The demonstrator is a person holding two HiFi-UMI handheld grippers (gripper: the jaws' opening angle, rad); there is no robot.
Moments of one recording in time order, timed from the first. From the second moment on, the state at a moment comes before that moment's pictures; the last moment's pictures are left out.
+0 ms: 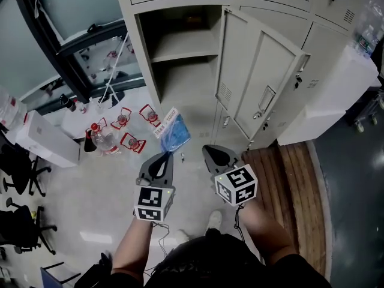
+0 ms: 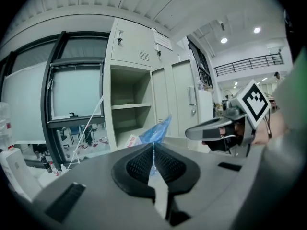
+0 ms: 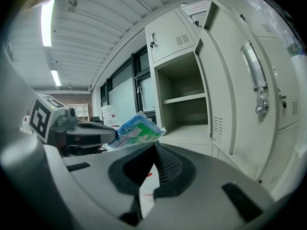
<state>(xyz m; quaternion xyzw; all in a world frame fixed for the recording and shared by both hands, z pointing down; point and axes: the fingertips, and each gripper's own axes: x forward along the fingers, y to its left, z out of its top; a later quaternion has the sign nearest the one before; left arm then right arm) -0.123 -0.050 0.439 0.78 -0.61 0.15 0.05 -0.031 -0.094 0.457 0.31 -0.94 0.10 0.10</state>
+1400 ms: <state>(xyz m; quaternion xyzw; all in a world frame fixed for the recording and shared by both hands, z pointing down) -0.104 -0.258 0.432 0.77 -0.59 0.21 -0.04 -0.028 -0.216 0.469 0.30 -0.94 0.10 0.10</state>
